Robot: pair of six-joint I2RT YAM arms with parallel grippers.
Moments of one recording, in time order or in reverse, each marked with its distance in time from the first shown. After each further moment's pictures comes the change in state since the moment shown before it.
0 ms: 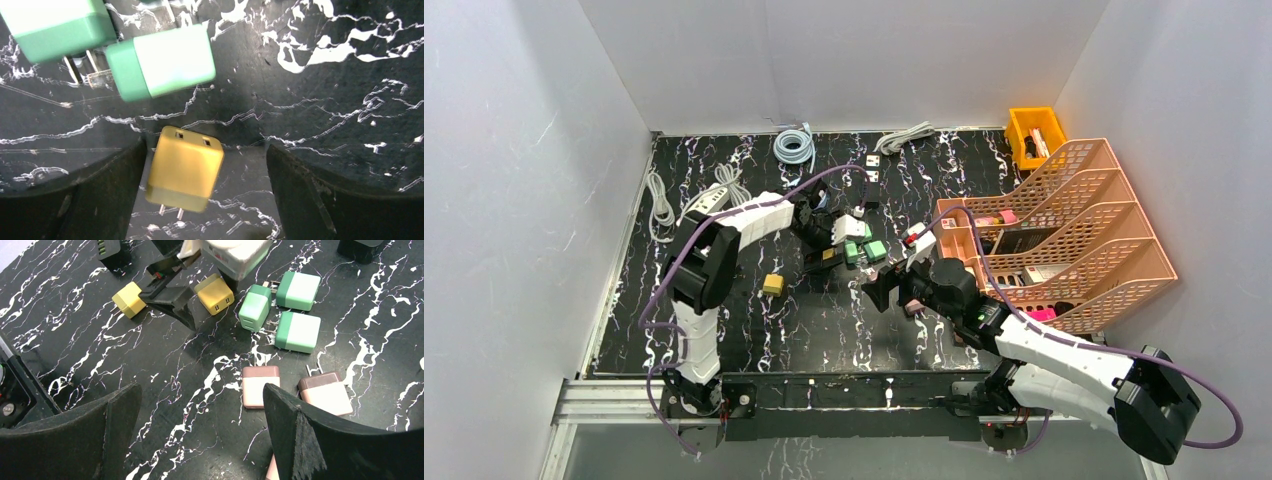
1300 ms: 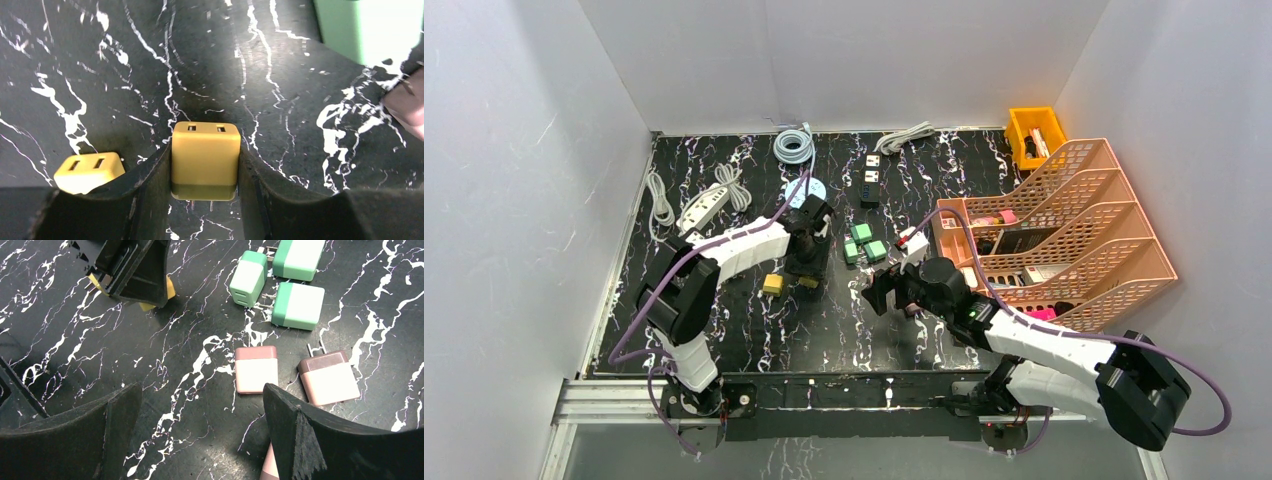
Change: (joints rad) left arm -0.133 -0.203 -0.201 0.050 -0.558 -1.317; right arm -0.005 0.097 -0.004 -0.004 0.002 0.006
